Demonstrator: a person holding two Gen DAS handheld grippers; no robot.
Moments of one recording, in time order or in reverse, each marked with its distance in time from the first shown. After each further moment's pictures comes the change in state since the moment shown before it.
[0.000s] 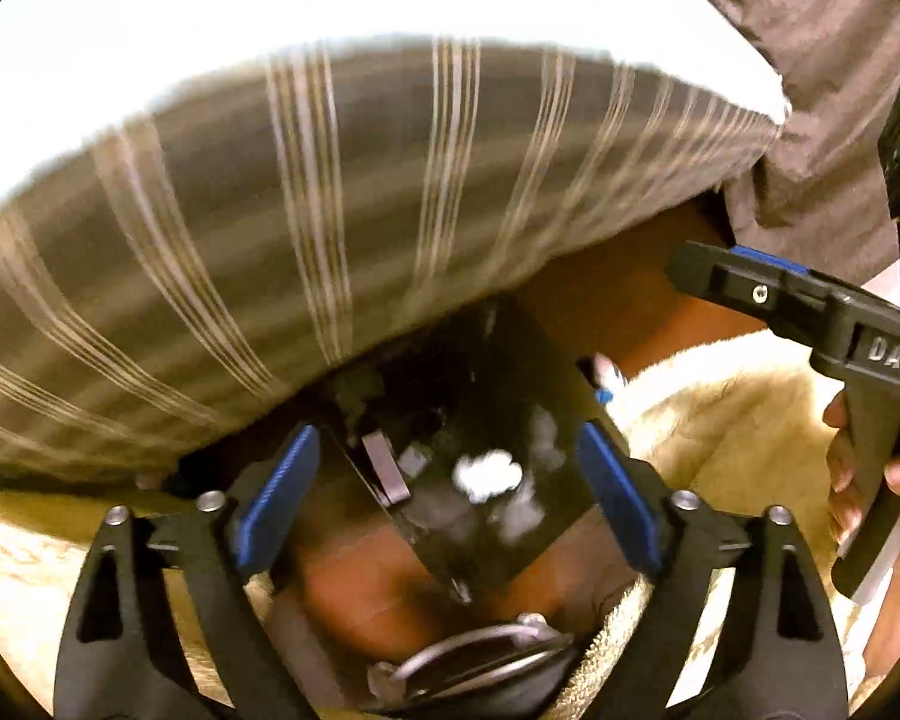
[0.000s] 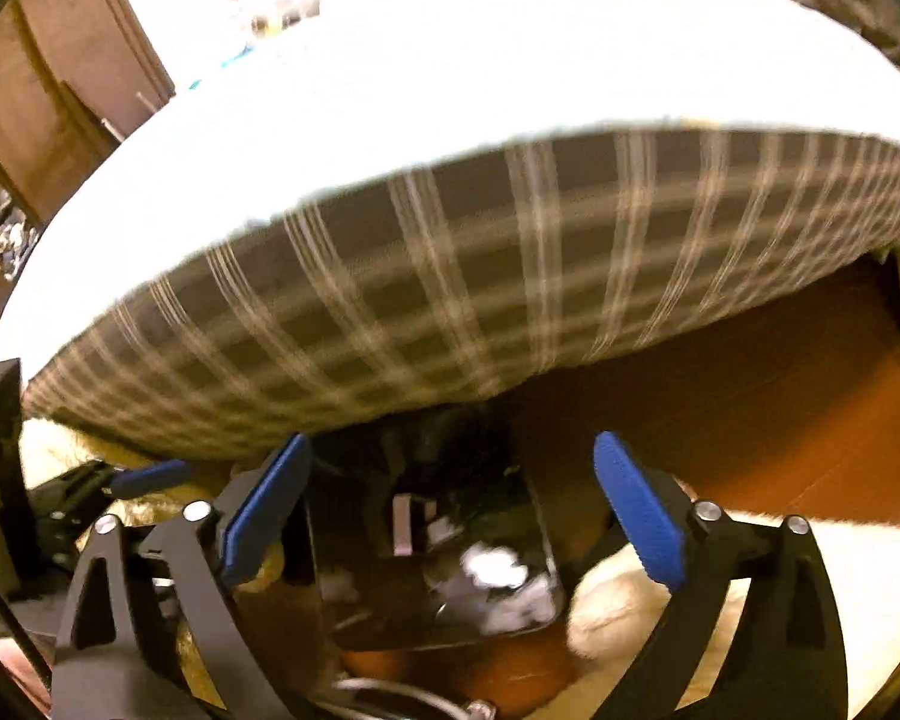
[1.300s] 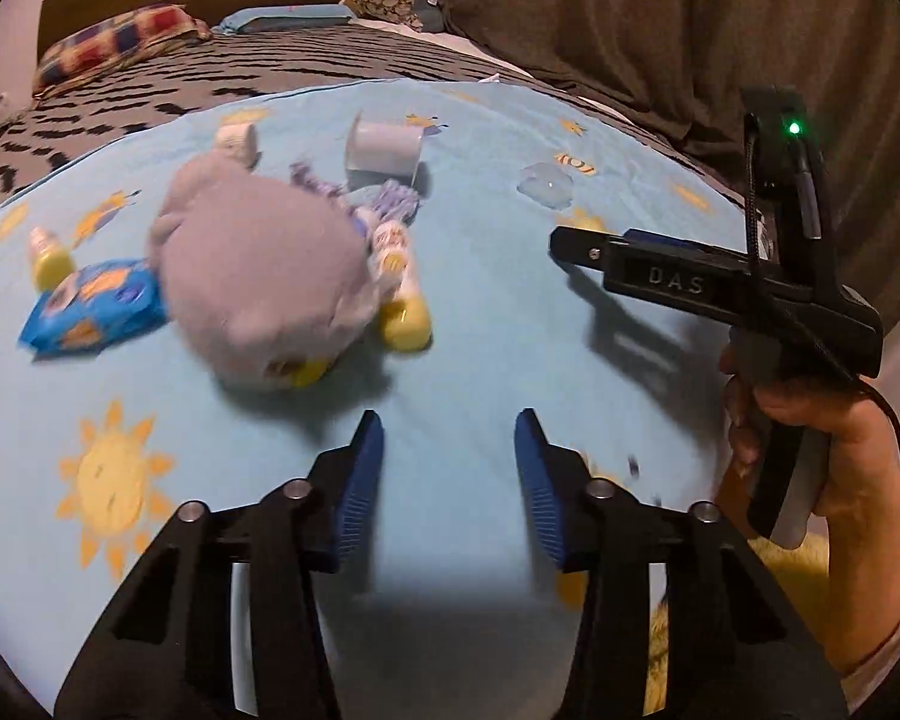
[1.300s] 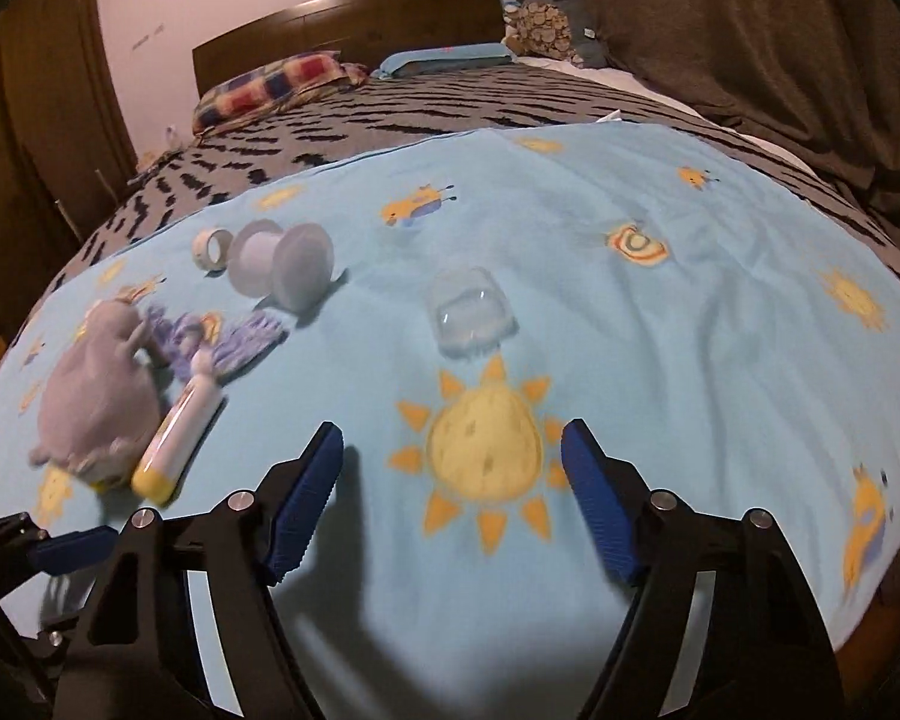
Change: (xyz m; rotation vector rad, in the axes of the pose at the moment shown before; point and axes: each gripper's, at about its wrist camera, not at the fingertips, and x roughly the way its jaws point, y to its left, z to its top) left arm -0.013 -0.009 0.240 0.098 -0.195 -0.068; right arm 0.040 -0.040 0.251 -0.034 -0.188 -0.105
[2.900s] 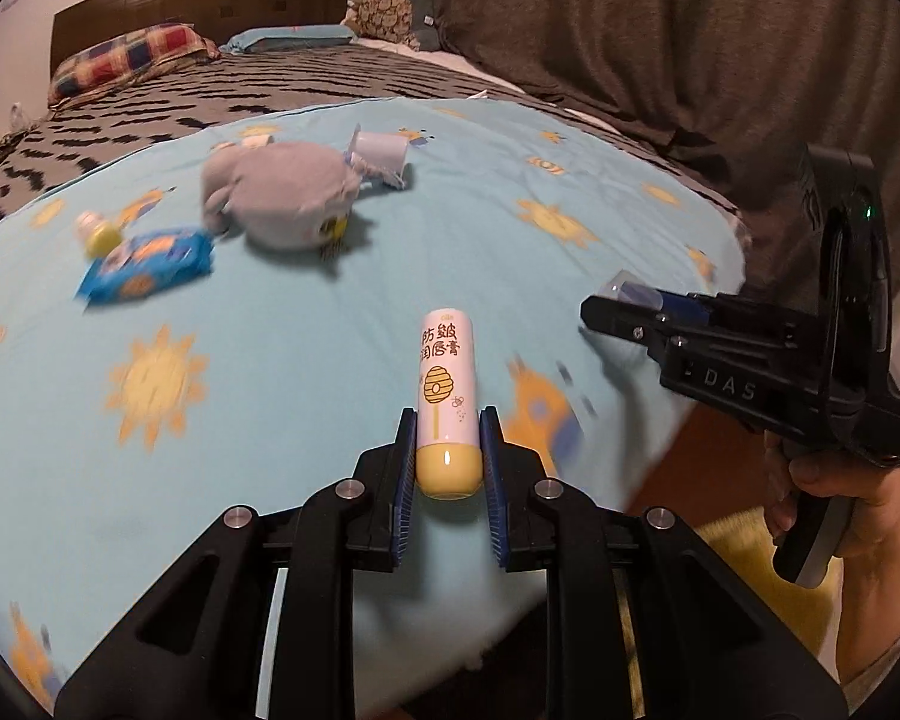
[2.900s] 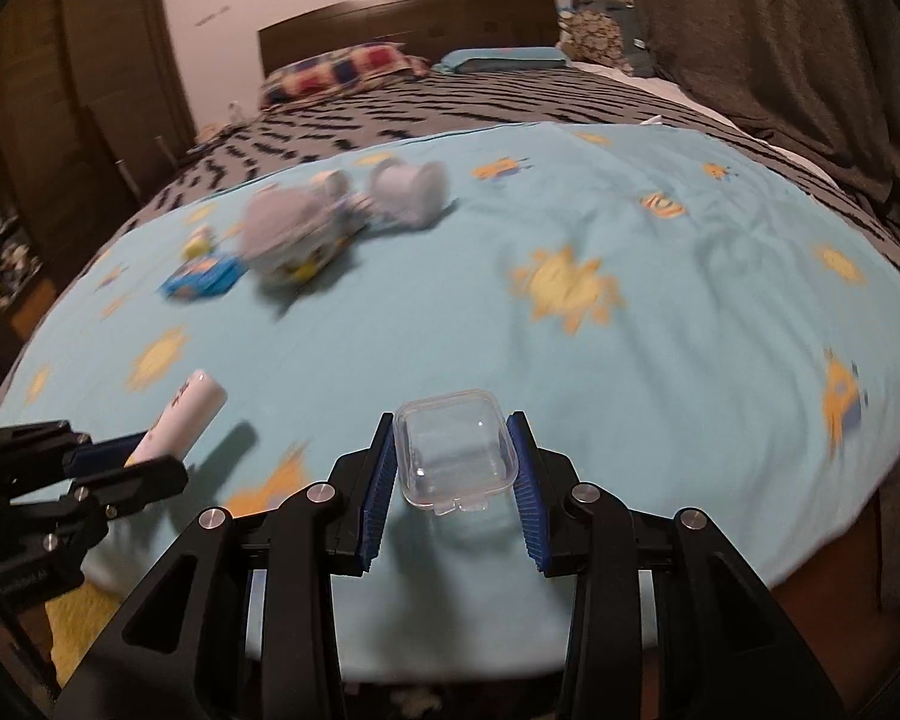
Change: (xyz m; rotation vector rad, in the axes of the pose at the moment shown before) left arm -0.063 -0.020 -0.051 0.011 -0.051 0.014; right arm -0.086 0.037 -0.075 -0.087 0.003 0.103
